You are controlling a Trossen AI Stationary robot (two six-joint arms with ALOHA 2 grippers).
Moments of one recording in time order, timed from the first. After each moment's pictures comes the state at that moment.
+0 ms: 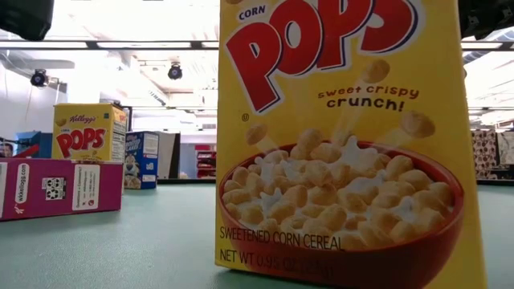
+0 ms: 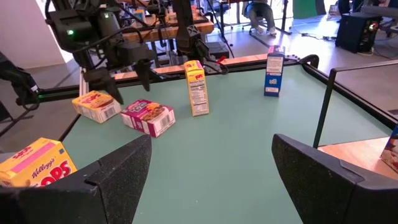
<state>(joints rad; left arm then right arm) -0.83 1.61 1.07 -0.96 -0.30 -1.74 0.25 0.64 0.38 0.08 0.26 0.17</state>
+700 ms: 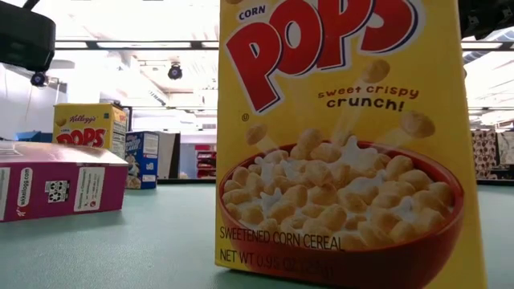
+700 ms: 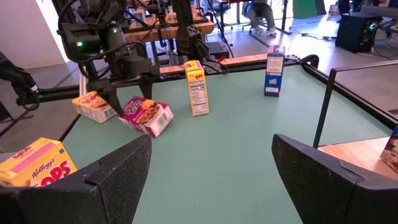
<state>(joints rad) -0.84 1.61 0.92 -0.68 -0.35 -1.68 0.25 0.64 0.38 0.08 0.26 0.17</state>
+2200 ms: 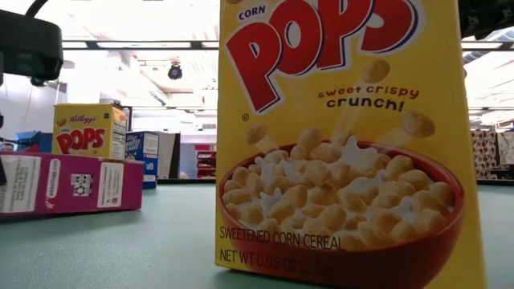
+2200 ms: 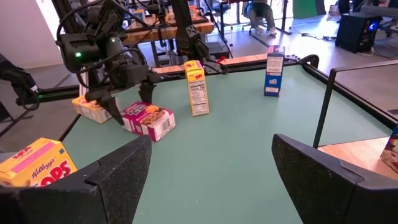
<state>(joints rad) -0.83 1.69 0.92 -0.59 -0.44 -1.61 0.25 0.64 0.38 0.08 0.26 0.17</state>
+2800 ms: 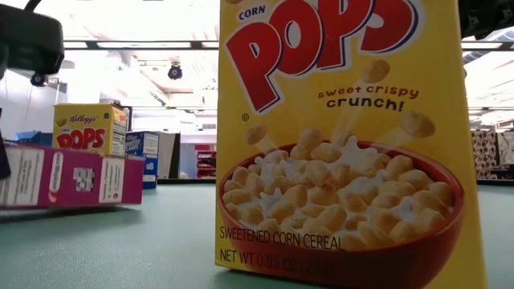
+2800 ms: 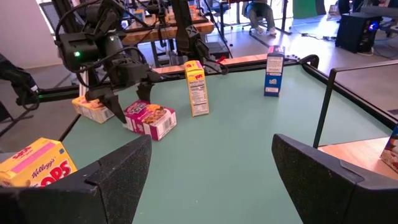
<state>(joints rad) -0.83 1.68 0.94 -0.62 -0.44 -1.65 0.25 0.64 0.38 0.08 0.26 0.17</state>
